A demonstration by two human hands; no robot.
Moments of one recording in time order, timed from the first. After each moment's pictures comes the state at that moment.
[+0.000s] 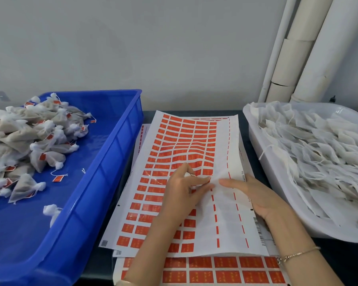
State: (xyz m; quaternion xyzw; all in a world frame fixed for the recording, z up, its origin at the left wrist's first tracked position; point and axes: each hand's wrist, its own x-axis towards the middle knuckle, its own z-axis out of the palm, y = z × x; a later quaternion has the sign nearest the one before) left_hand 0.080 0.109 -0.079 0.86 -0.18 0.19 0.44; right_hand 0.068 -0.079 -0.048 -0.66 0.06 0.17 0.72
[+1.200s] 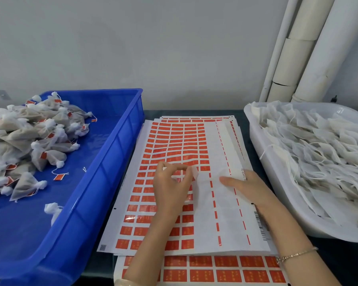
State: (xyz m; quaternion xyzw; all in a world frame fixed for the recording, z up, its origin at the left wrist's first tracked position) left_hand 0.086 0.111 -0.074 0.82 0.06 0.22 0.52; right_hand 0.075 -0.078 -0.054 -0.74 0.09 0.11 0.66
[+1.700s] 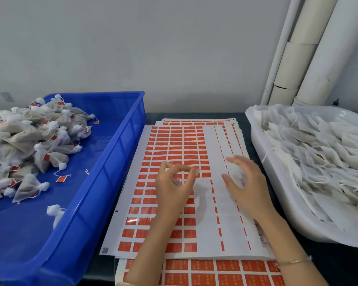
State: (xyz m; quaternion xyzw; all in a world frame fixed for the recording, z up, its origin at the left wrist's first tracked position) left_hand 0.082 0.113 -0.066 0.80 0.01 0.23 0.56; right_hand 0.075 -0.066 -0.070 -0.88 -0.01 -0.19 0.43
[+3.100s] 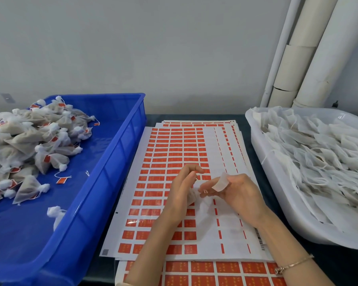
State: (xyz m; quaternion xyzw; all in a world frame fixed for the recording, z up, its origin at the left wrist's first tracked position) left_hand 0.078 0.111 -0.066 0.70 -0.14 0.02 0.70; right_hand 0.062 -0.047 -0.045 -0.63 -0.10 0.10 0.76
